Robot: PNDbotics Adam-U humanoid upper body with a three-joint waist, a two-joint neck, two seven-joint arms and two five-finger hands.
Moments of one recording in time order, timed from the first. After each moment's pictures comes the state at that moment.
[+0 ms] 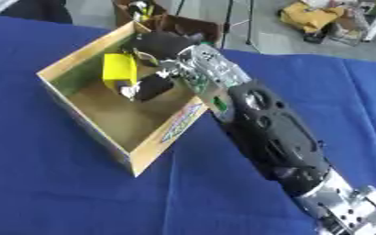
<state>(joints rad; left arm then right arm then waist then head) -0.24 0.10 -0.09 -1.98 -0.07 -0.16 0.07 -1.18 -0.53 0.35 -1.29 0.89 -0.12 0.45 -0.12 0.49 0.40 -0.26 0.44</state>
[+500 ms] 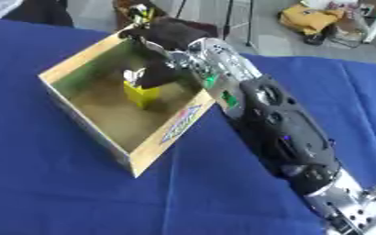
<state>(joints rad) -0.23 0.10 -0.09 -1.98 -0.06 -0.16 0.07 -1.16 -0.56 0.31 -1.35 0.80 -0.07 0.38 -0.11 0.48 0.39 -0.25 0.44</state>
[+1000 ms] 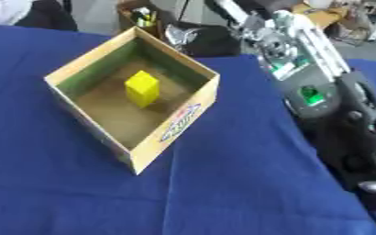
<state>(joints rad) -0.22 0.10 -0.08 -1.98 -0.06 -0.15 0.08 -0.94 -0.74 0.18 -1.82 0.47 0.09 0.20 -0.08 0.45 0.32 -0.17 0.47</state>
